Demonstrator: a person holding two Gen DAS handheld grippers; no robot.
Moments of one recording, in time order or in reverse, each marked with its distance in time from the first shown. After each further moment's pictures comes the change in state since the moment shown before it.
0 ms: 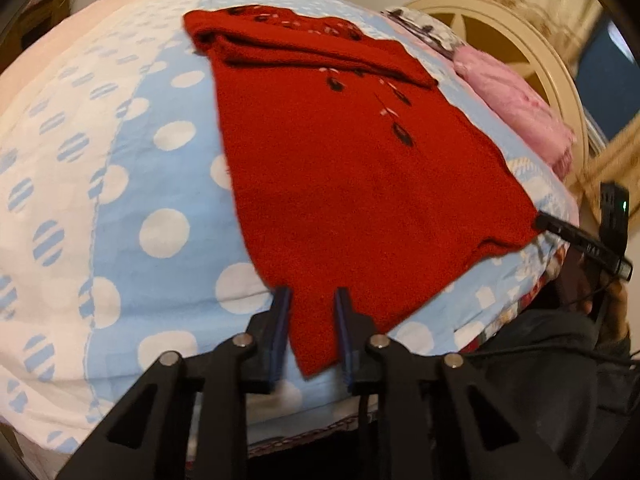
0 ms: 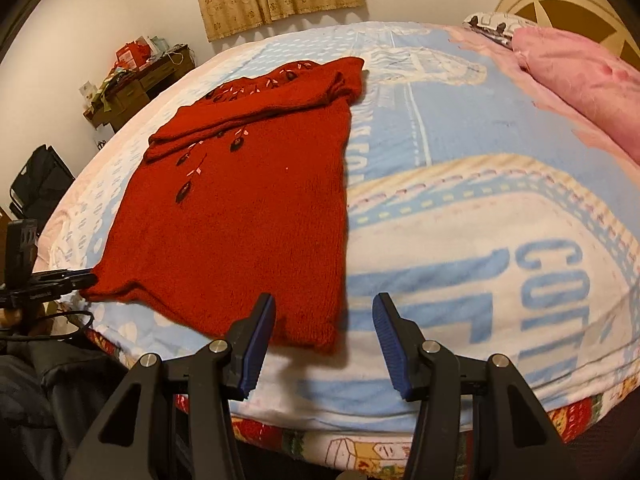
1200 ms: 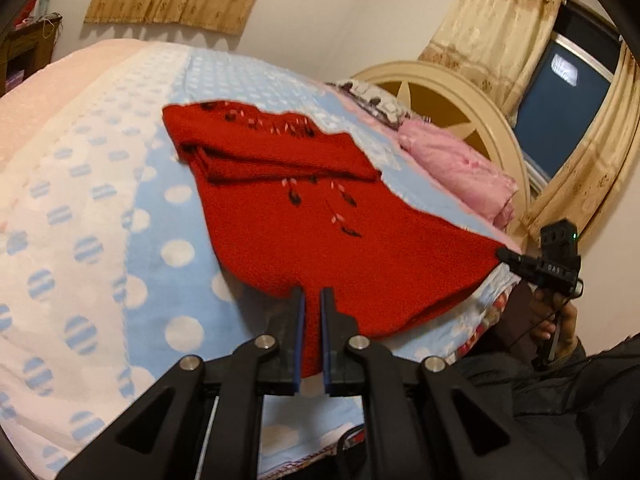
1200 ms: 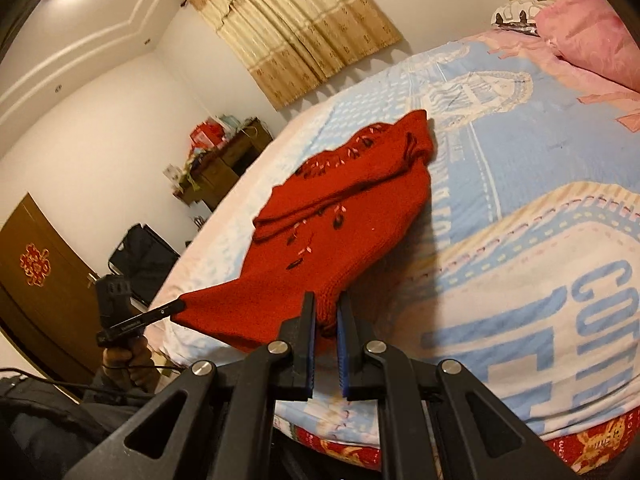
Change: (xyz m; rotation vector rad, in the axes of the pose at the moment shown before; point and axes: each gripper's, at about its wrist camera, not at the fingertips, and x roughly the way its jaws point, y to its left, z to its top) left arm -0.066 0.024 0.033 0.027 -0.285 -0.207; right arm -0.045 -0.008 0.022 0.169 -0.208 0.426
